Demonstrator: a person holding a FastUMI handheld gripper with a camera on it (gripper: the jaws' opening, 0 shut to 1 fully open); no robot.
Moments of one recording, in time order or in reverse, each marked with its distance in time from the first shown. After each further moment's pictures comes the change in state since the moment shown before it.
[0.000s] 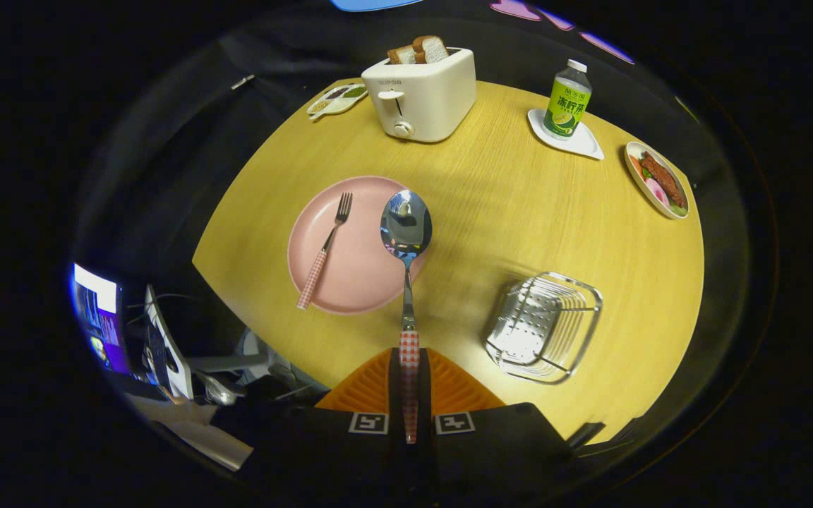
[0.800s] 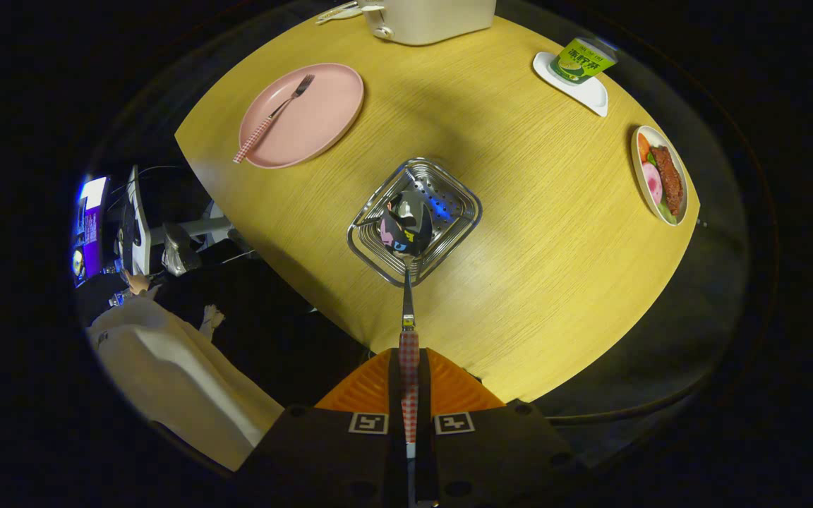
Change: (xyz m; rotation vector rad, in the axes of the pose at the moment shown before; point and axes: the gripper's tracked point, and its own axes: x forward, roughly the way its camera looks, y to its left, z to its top) arm -0.046 -0.123 -0.057 -0.253 0.538 -0.063
